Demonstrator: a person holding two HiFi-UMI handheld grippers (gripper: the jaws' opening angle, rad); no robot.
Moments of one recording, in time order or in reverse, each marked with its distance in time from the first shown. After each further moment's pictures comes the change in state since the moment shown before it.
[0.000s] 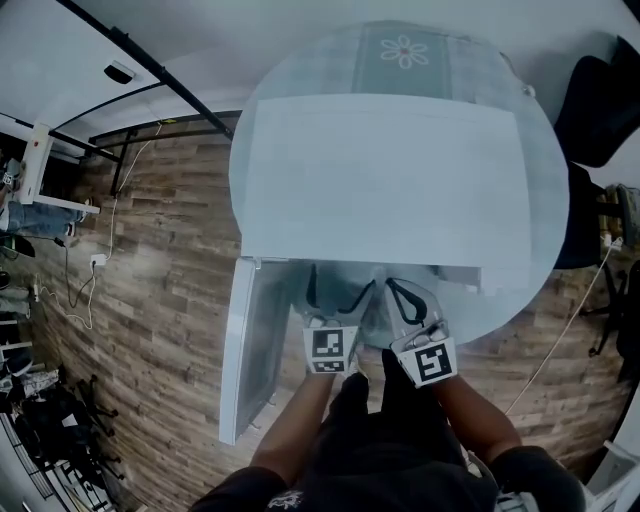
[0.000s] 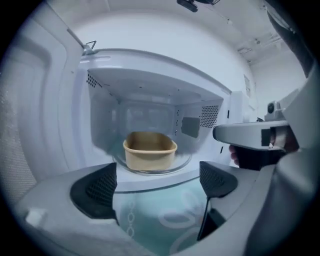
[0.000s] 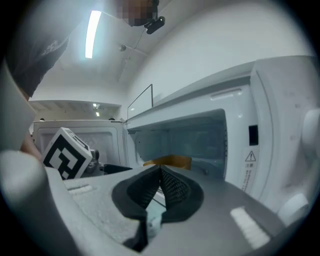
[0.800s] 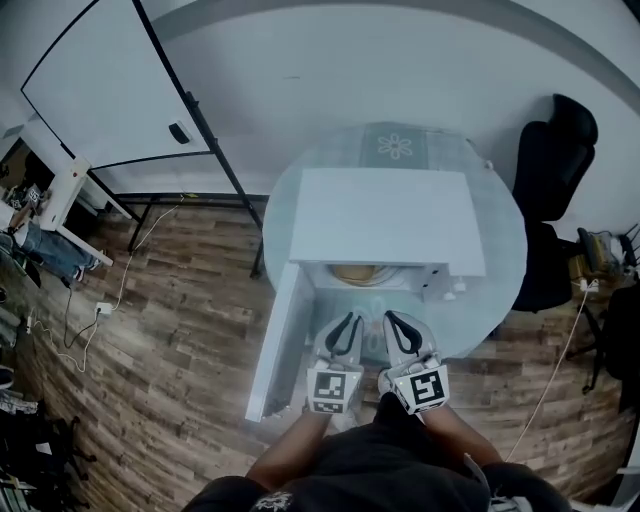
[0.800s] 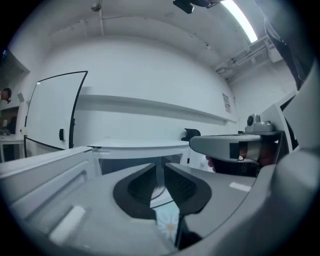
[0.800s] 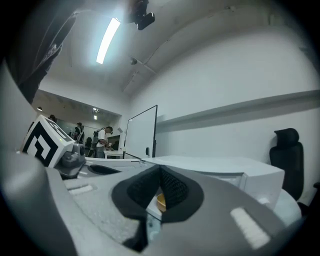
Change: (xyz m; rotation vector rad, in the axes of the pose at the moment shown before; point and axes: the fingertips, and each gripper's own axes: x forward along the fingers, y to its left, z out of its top) left arm -0.165 -0.045 0.107 0.079 -0.242 -0.126; right arm -0.089 0.091 0.112 -0.150 -0.142 -0.088
